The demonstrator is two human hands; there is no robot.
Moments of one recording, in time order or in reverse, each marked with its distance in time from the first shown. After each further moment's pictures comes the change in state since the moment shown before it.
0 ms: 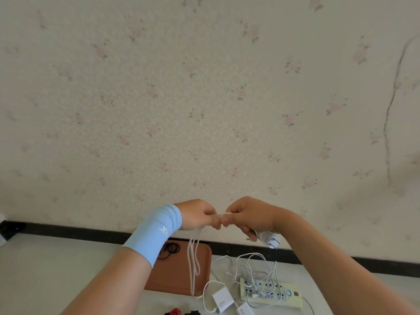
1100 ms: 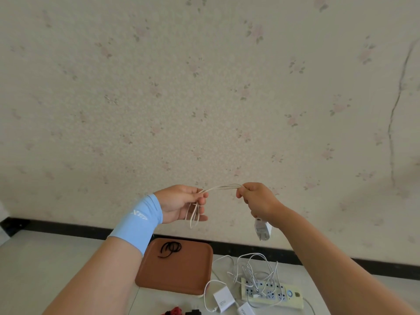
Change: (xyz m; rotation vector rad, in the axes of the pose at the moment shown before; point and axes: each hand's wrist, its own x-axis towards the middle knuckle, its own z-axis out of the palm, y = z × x) left_hand -0.011 -0.027 -0.021 -1.134 0.008 0.006; right_hand 0.019 0.002 -0.006 0.233 0.513 0.171
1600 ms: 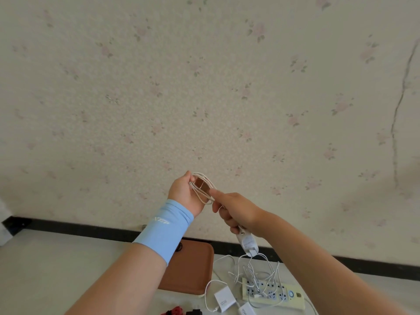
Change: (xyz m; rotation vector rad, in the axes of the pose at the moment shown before) left_hand 0.034 -0.002 0.032 -0.974 0.310 0.250; right_hand -0.021 -0.022 0.036 0.200 -0.352 0.037
